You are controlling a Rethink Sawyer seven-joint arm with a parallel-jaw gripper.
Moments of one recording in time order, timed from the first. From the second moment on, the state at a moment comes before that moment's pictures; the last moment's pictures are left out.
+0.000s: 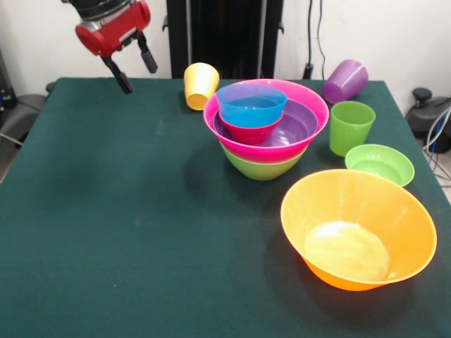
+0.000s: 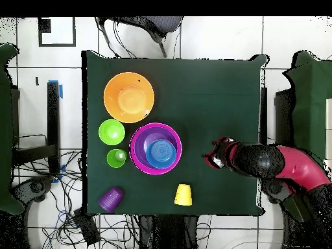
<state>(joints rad) -1.21 -0.67 0.87 1.90 -0.49 0.82 0.75</state>
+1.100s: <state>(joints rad) -1.22 -0.68 0.97 1.90 -0.48 0.55 0.75</state>
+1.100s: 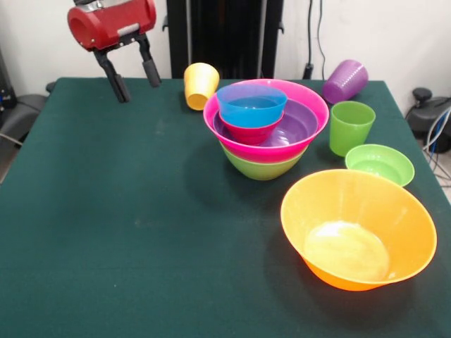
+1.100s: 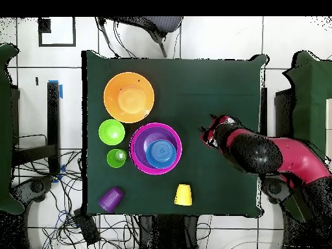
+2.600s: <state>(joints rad) -0.97 -0.66 0.88 1.85 -0.37 0.21 0.75</state>
